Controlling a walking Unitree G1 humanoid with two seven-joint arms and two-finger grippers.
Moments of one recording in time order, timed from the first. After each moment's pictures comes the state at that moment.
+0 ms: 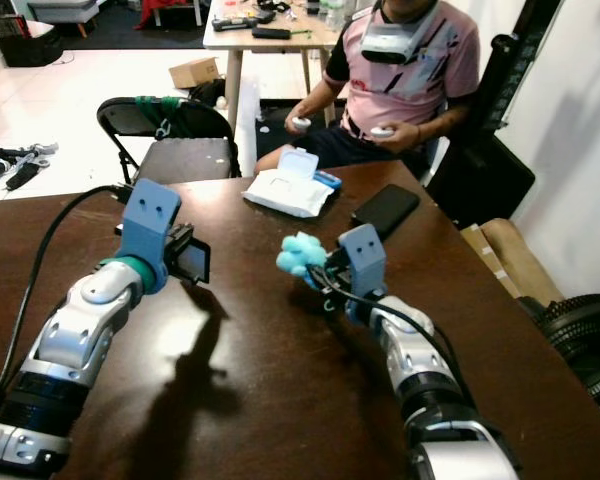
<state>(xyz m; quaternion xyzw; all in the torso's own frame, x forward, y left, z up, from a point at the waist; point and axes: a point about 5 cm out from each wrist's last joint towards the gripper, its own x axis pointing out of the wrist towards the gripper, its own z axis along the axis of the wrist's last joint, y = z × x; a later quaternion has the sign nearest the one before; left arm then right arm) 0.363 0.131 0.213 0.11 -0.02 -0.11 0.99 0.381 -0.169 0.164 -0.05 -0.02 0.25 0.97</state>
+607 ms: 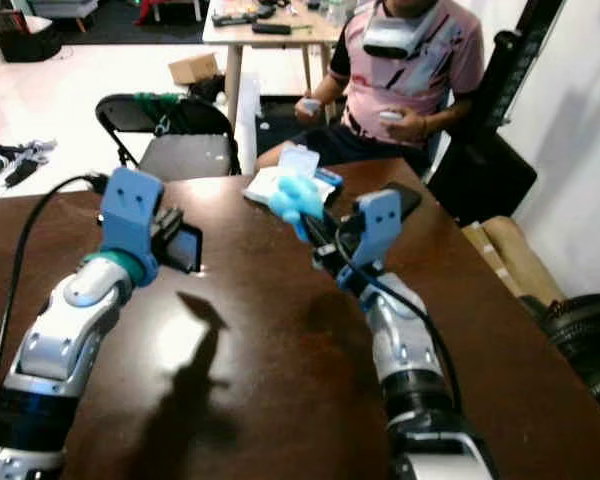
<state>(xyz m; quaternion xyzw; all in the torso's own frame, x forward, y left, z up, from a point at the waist) 0.333 0.130 0.243 0.08 -0.13 -0.09 0.98 0.367 -0.152 0.212 0.07 -0.19 0.24 0.95</state>
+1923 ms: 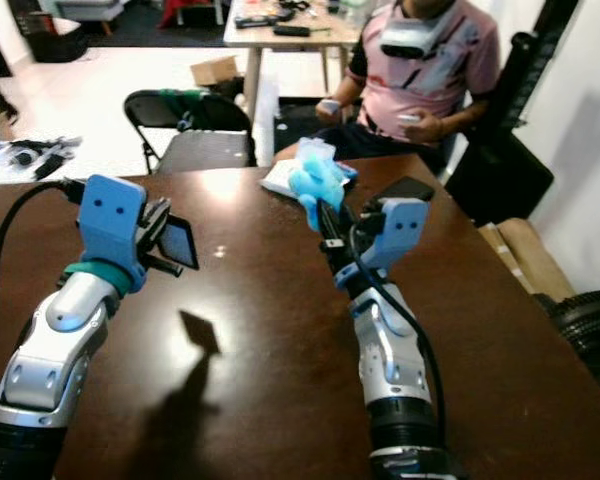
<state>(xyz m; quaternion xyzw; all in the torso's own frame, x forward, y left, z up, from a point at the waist) 0.327 0.141 0.237 0.10 -0.14 -0.06 0.98 0.357 -0.146 0.213 0.12 -0.20 0.18 0.96</state>
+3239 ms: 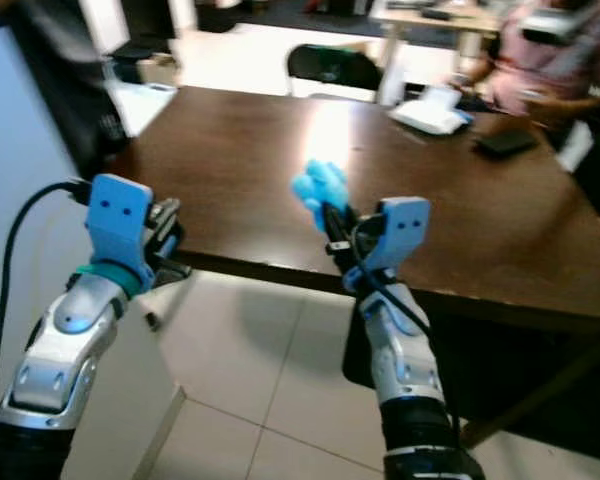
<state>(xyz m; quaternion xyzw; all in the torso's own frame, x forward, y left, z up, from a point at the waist) 0.326 0.139 0.236 0.10 -0.14 -0.07 0.98 0.357 -0.145 0.211 0.09 -0.19 0.19 0.96</state>
